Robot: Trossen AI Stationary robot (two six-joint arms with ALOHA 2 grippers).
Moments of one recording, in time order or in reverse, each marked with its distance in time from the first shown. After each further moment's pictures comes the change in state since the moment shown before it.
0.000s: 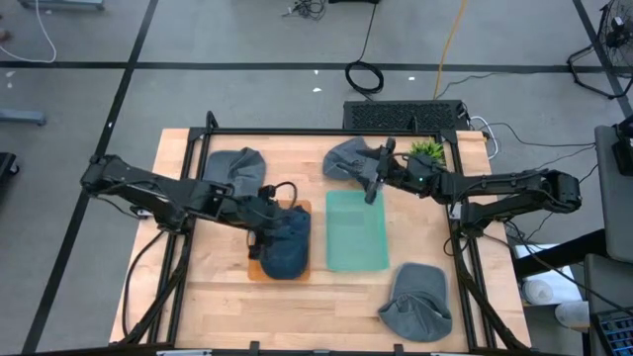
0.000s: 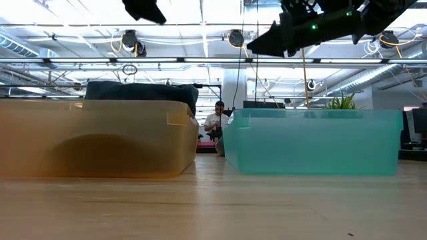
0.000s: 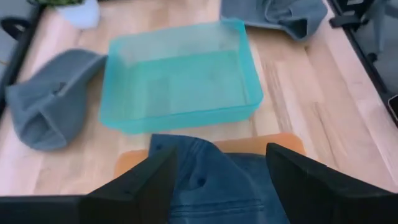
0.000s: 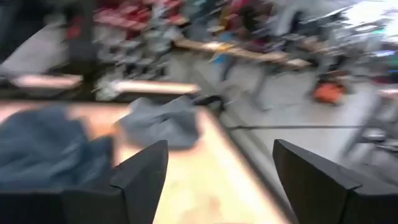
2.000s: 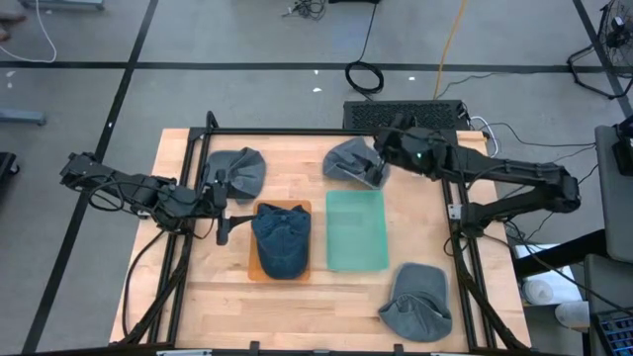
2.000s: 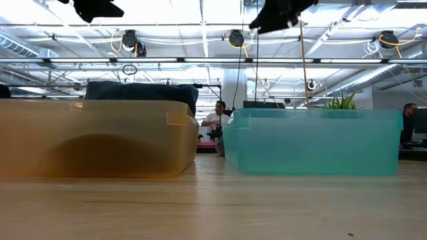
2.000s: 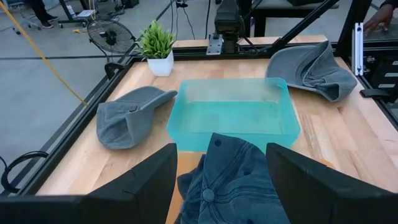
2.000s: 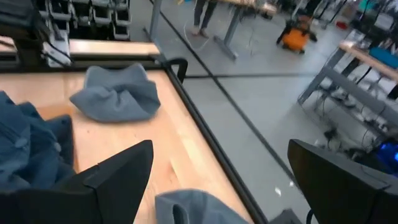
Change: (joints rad) left arm -0.104 -0.546 -0.402 0.195 -0.304 -0.065; right arm -0.030 0.017 0.502 -0.745 0.175 0.023
